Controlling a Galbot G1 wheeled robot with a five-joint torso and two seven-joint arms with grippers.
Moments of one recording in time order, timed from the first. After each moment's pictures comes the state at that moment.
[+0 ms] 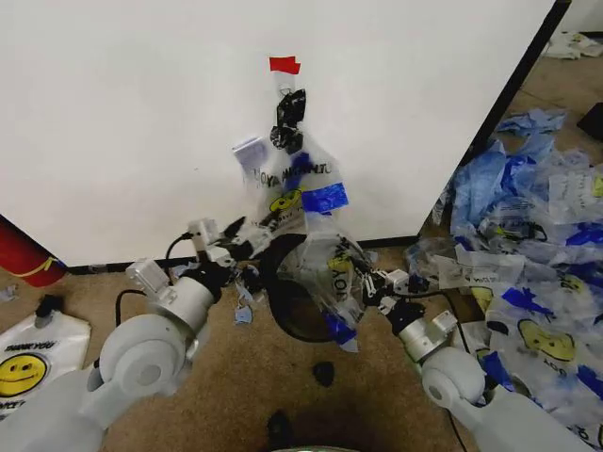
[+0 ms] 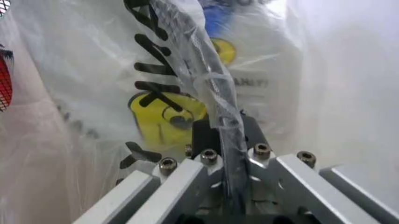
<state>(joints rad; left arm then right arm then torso) 0.99 -0.66 -0.07 -2.31 -1.36 -0.01 -0.34 -1.11 0.86 0.02 1.86 0.60 0.29 -0.02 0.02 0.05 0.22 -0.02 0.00</state>
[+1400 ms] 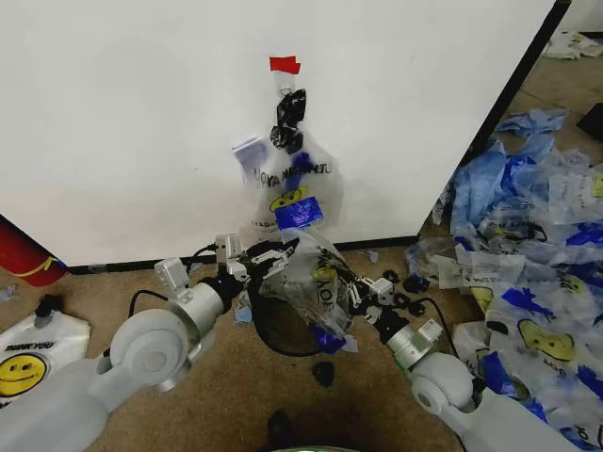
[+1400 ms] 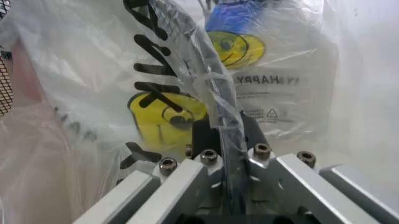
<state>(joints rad) 0.90 -0.62 0.01 -2.24 -1.44 0.08 -0.31 -1.10 0.87 -0.04 1.88 0.59 0.29 0.01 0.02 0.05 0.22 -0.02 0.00</state>
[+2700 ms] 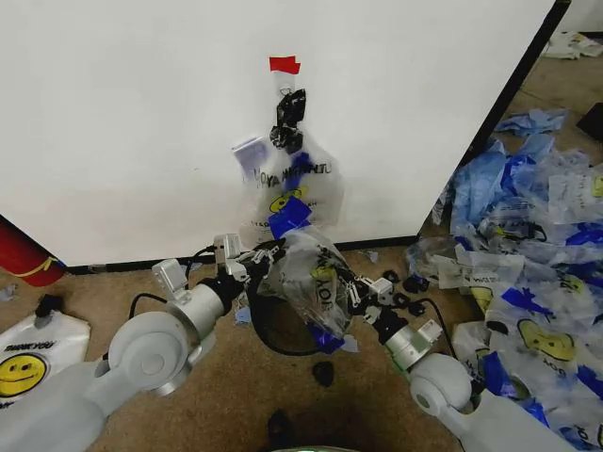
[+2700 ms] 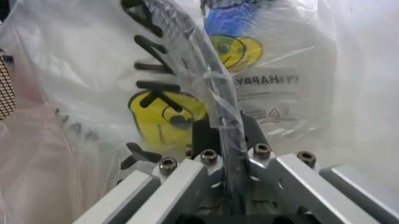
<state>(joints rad) 0.91 -0.59 -0.02 -2.27 -1.48 0.05 -0.33 -1.11 0.88 -0.03 1.89 0.65 0.29 0.00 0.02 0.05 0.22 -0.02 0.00</state>
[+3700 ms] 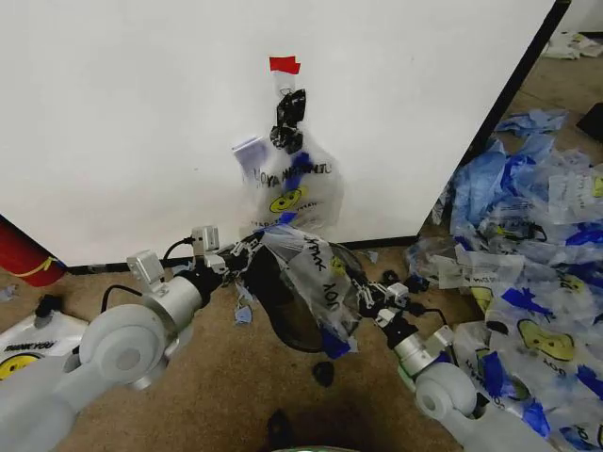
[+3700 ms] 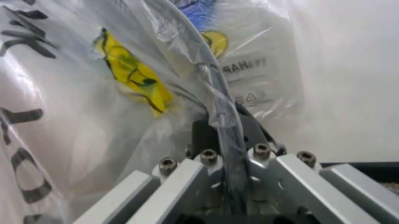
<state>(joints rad) 0.94 -0.52 -0.06 -2.26 -1.50 0.05 -0.34 -1.20 0.93 0.09 1.84 0.80 0.33 -0.11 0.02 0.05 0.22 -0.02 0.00</state>
